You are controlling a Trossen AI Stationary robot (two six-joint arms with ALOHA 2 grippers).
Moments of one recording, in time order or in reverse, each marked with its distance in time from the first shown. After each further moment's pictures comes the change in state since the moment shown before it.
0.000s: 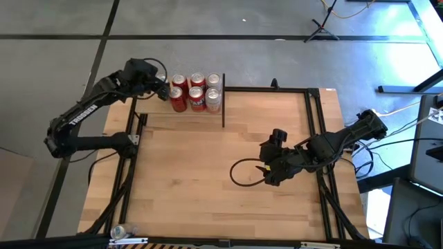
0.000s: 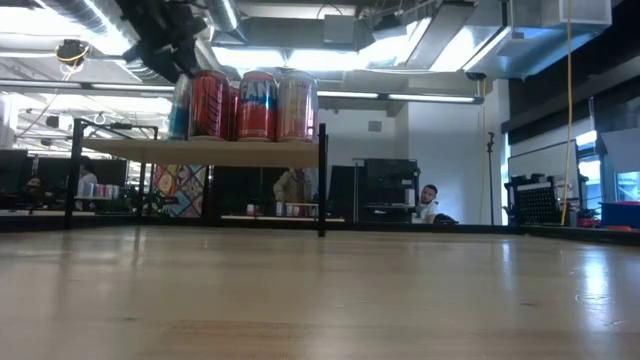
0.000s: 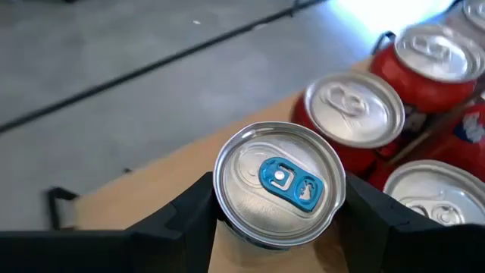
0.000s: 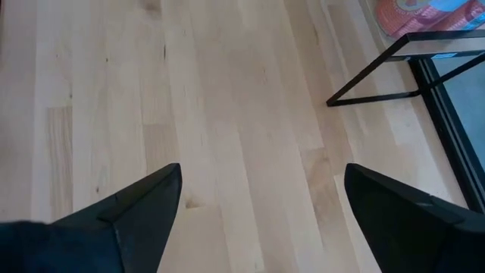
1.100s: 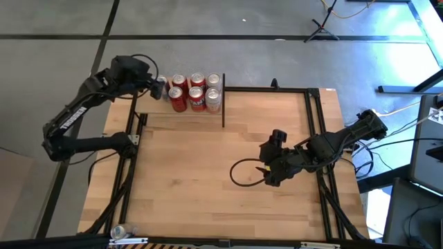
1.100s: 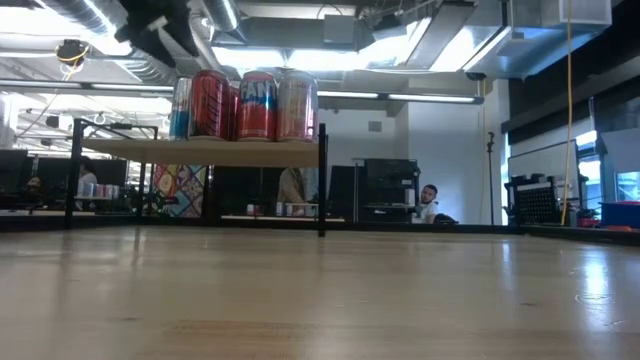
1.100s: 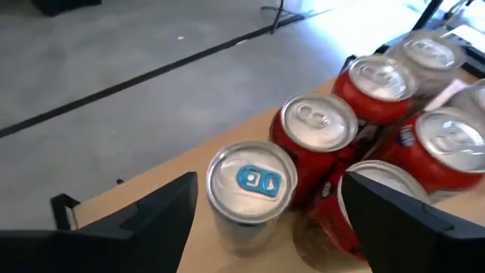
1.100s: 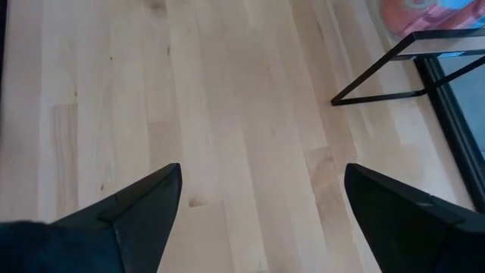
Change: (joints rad) left arm 0.011 -0.049 0.071 -0.066 0.072 0.008; right arm 0.000 0.000 0.000 0.003 -0.013 -0.002
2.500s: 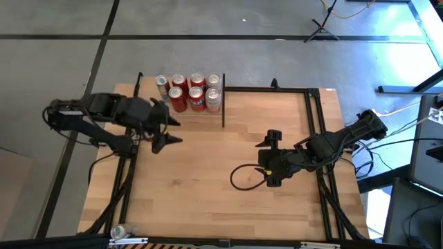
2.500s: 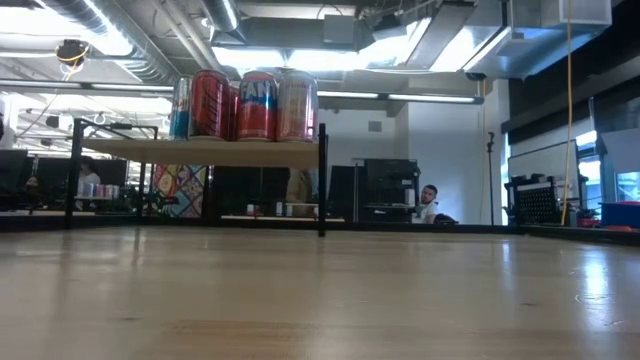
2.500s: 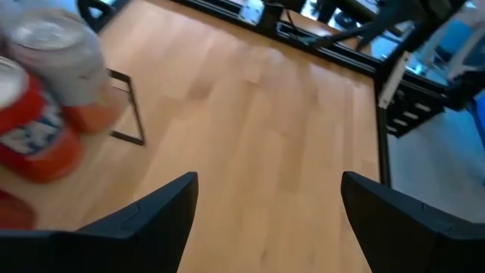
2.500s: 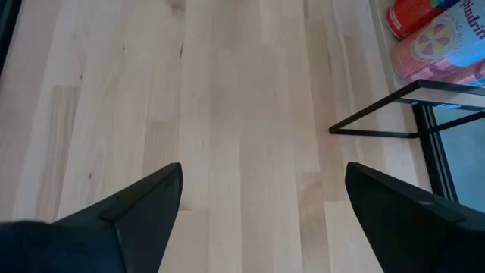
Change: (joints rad) left arm -0.863 0.122 0.185 -0.071 0.059 -0.239; right arm -0.006 0.000 0.000 0.055 -0.013 -0.214
